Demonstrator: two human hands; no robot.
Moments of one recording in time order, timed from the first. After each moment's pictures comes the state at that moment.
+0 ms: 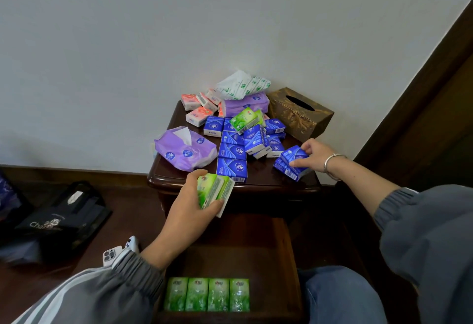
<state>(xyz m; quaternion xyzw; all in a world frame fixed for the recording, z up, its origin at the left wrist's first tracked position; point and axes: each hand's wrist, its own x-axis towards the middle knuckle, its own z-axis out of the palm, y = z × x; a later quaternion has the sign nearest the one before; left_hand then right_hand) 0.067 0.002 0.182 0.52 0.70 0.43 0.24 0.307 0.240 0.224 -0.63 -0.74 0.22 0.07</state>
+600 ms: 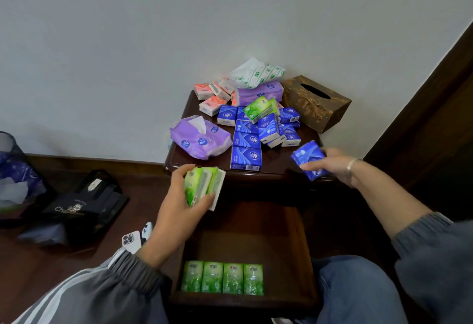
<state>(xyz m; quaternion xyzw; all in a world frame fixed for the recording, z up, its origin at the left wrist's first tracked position) 0.038 -0.034 0.167 0.47 0.69 0.50 0.23 0.305 0.188 0.220 -0.62 -0.59 0.50 0.13</state>
